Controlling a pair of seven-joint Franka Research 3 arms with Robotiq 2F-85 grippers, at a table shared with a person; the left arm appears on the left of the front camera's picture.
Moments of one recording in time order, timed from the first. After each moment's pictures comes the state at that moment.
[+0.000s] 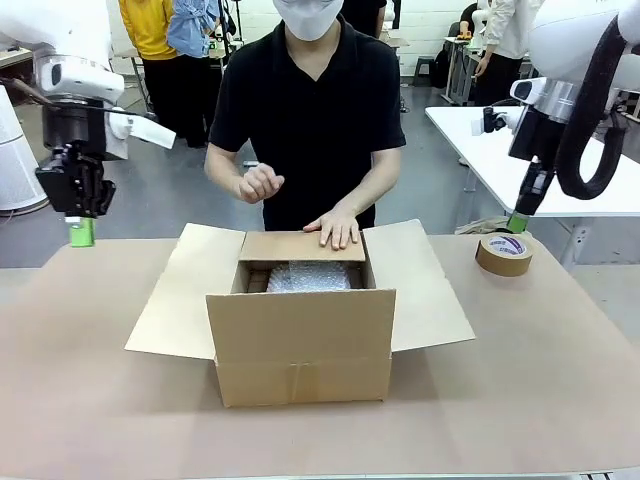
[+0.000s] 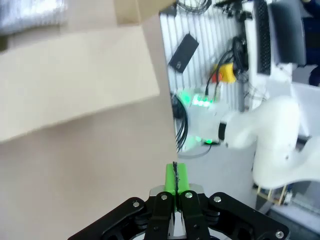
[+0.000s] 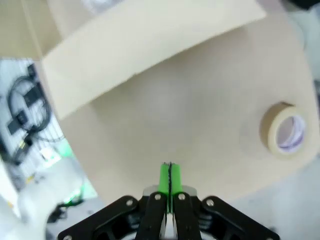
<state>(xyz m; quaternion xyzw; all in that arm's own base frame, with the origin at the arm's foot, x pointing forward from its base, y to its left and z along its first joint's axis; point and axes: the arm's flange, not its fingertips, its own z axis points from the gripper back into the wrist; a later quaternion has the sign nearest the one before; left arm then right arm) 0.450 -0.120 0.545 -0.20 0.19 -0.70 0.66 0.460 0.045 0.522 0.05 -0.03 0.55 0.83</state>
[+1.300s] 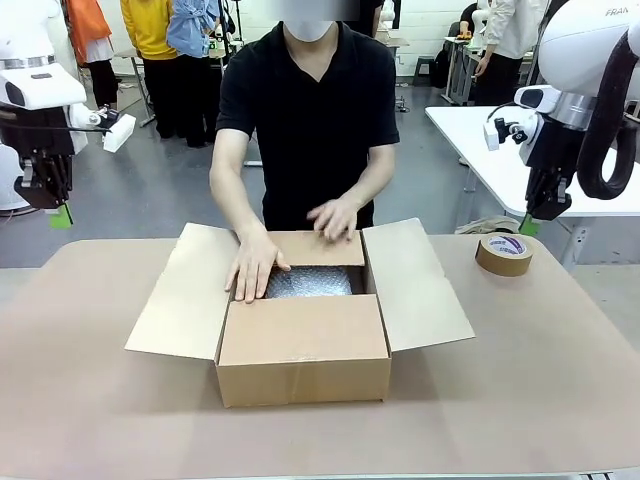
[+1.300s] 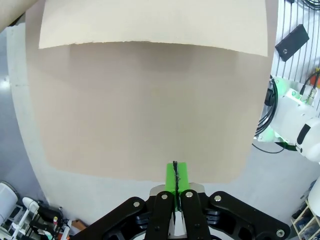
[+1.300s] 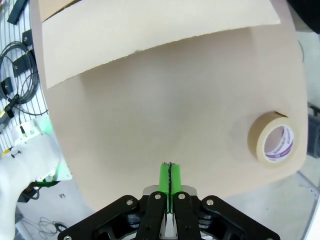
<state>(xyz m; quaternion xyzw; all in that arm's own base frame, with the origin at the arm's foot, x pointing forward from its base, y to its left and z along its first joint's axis) 0.425 -0.084 0.562 0.03 0.03 -0.64 0.76 0.457 0.033 0.515 0.03 -0.04 0.62 0.78</state>
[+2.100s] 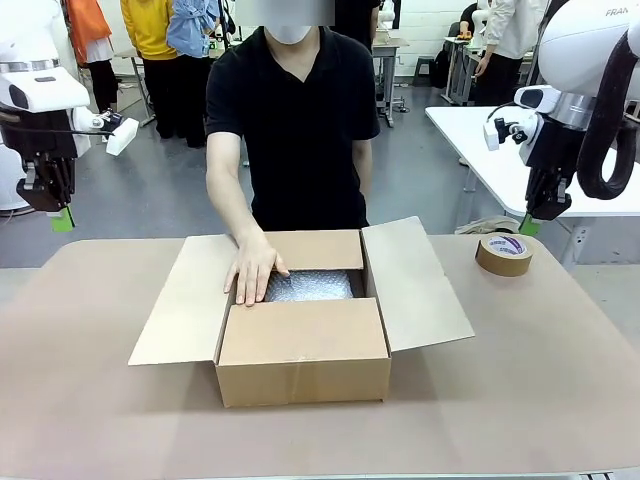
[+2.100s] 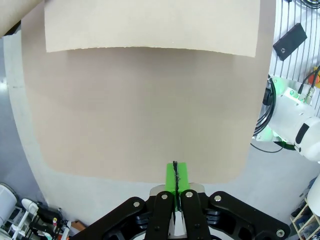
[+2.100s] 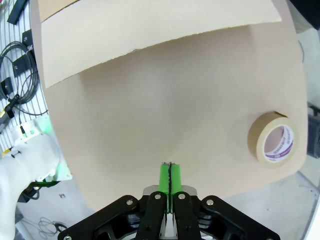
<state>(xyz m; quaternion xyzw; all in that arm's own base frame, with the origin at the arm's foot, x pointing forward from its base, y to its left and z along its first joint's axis) 0.425 -0.086 0.559 0.02 0.04 -0.65 0.76 0.457 0.033 0.515 0.03 -0.04 0.62 0.78</state>
